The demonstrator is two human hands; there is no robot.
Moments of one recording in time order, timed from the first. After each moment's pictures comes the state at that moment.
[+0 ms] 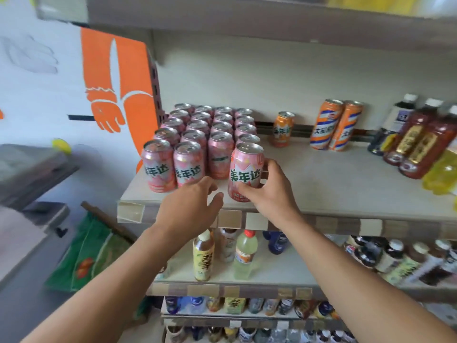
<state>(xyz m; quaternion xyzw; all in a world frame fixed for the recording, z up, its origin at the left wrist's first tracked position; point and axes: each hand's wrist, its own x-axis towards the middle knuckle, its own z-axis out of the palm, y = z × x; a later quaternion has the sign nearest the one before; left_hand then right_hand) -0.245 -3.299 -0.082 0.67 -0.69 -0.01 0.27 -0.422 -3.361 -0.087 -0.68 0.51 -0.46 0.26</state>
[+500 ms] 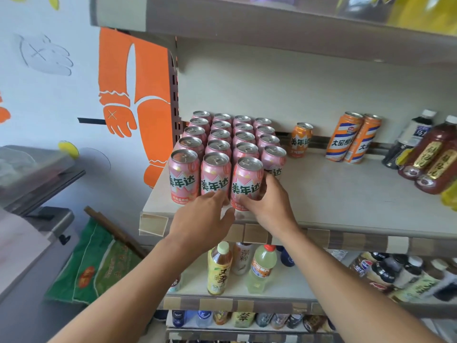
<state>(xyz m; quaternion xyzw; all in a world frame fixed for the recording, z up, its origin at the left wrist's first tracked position) -0.201 -3.309 -0.092 0.64 -0.72 -0.02 0.26 -0.363 -3.385 -0.111 -0.68 0.54 -0.43 0.24</state>
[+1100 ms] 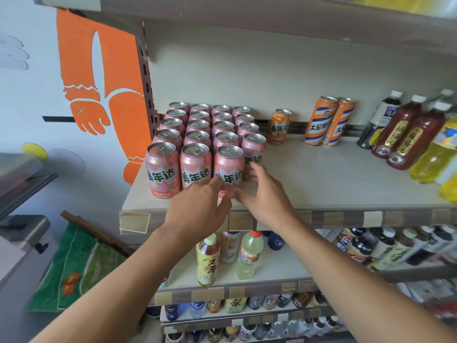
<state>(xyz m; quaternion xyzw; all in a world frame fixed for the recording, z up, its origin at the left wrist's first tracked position) -0.218 -3.315 -0.087 0.61 -0.75 0.00 0.27 -0.385 -3.356 -0.097 -0.73 0.55 -0.37 0.20</state>
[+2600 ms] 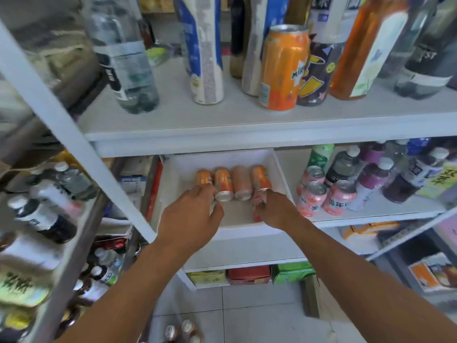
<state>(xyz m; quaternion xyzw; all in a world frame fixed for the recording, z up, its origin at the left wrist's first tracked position) -0.928 -3.089 -0.188 -0.05 -0.99 -0.14 0.08 -1.011 -2.887 -0.264 -0.03 0.96 -0.22 0.16</state>
